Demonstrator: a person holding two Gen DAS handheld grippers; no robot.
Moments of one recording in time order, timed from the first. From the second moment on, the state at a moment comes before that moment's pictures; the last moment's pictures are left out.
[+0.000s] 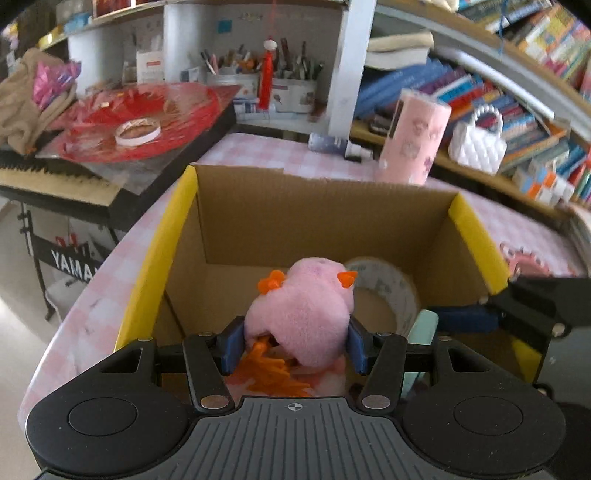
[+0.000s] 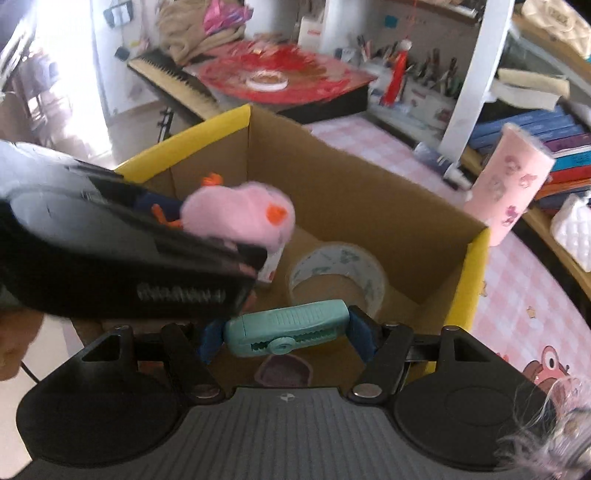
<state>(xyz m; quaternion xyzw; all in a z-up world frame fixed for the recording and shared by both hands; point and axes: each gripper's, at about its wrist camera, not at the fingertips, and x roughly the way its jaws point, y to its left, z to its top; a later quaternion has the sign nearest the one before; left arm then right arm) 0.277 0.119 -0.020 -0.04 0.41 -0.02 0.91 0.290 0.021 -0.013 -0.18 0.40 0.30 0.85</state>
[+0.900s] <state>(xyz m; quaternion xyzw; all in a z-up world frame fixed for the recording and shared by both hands) 0.167 0.146 0.047 -0.09 0.22 0.01 0.97 0.232 0.005 0.030 -0.11 0.30 0.22 0.92</state>
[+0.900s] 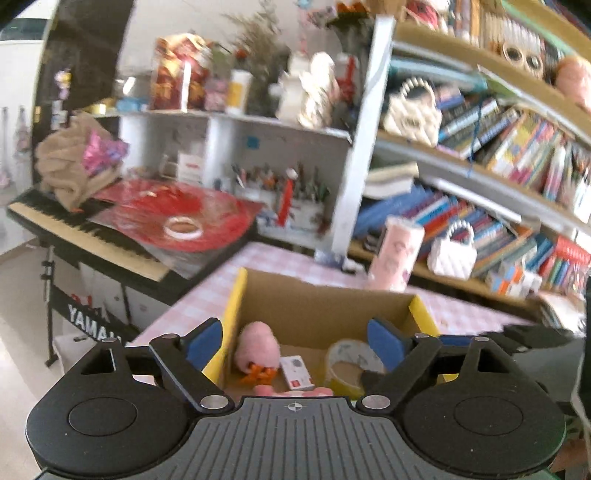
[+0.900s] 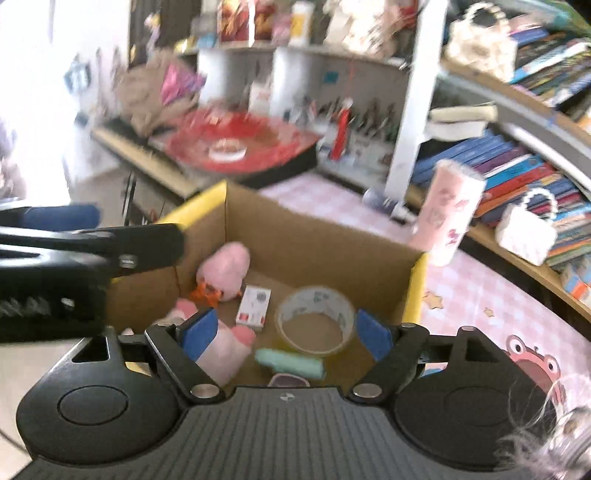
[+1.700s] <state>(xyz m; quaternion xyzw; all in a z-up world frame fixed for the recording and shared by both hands) 0.055 0.139 0.016 -0.04 0.24 0.05 0.97 0.091 -0.031 0.016 -0.06 0.26 0.08 0.96</state>
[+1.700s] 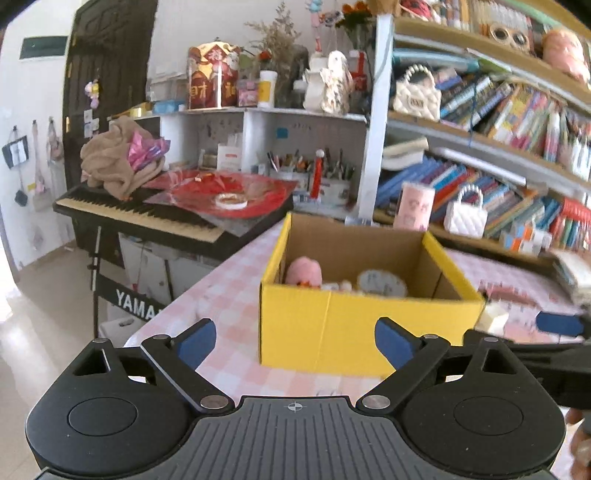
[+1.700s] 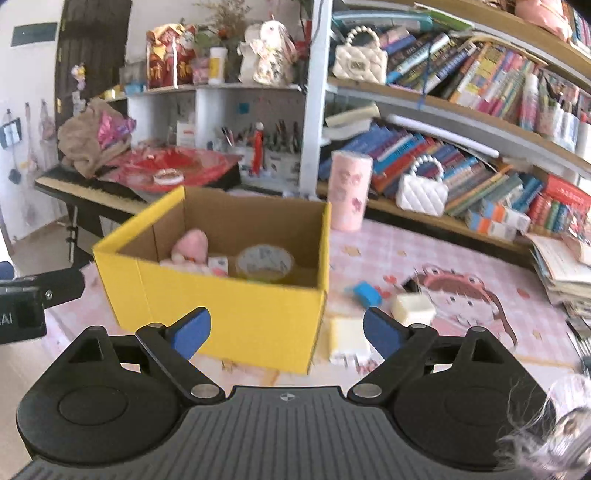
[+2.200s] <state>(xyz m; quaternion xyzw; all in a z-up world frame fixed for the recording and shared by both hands) 0.025 0.119 0.000 -0.03 0.28 0.02 0.96 0.050 -0.051 -0.003 -0.05 0.30 0.04 0.95</state>
